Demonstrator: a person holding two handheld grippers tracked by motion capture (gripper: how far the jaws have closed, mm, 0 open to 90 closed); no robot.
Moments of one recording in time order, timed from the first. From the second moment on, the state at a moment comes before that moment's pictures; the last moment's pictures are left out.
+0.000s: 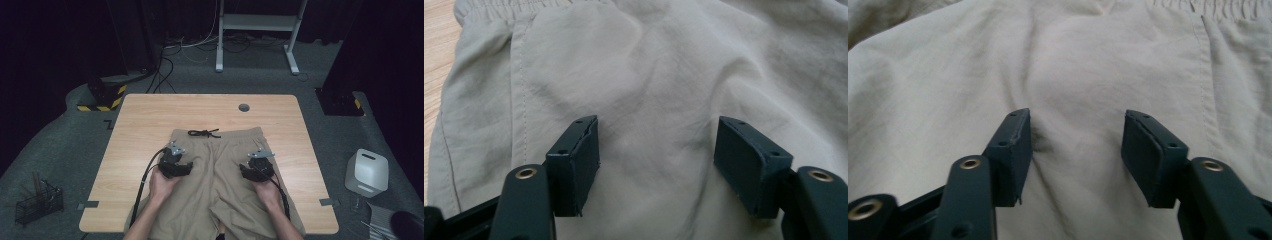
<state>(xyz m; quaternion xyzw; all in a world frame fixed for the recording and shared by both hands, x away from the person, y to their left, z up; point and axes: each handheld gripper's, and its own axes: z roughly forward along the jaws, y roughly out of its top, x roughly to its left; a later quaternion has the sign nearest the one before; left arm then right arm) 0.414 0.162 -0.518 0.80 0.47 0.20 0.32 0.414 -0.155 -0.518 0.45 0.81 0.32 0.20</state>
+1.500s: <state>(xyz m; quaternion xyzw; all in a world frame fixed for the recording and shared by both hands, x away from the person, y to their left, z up) 0.425 0.214 -0.501 0.75 0.53 0.20 0.34 0.354 -0.166 -0.523 0.43 0.81 0.35 0.20</state>
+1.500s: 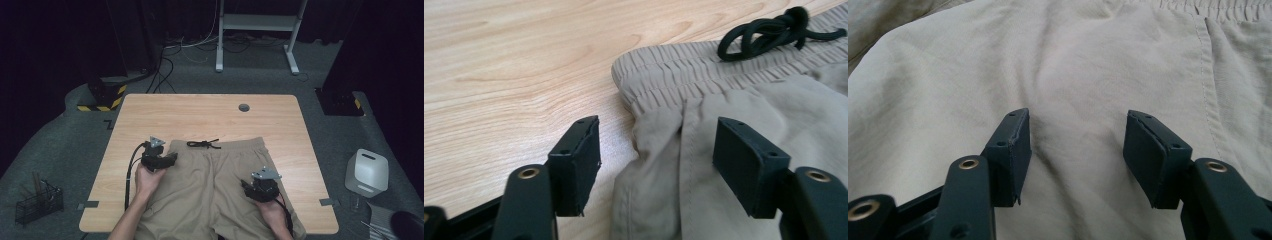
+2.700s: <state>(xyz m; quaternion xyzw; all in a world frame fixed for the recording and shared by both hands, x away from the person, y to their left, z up) 0.443 0.217 -0.509 0.77 0.51 0.16 0.35 0.355 -0.166 -0.523 0.43 0.81 0.35 0.20</state>
